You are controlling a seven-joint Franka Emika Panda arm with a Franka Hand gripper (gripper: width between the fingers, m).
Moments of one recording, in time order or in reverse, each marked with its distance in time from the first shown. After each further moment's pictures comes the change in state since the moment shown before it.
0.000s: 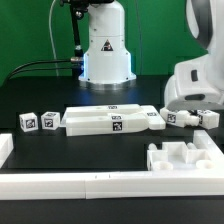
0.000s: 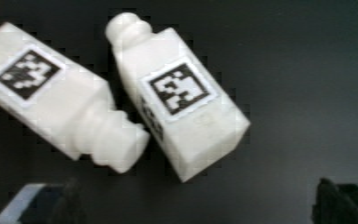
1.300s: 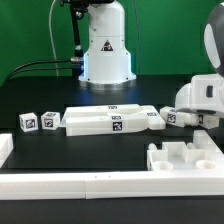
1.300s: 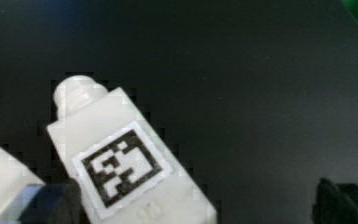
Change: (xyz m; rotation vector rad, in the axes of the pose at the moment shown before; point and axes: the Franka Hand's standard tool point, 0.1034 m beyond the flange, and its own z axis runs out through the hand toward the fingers) arm -0.009 -0.016 0.041 -0.075 -0.183 0.145
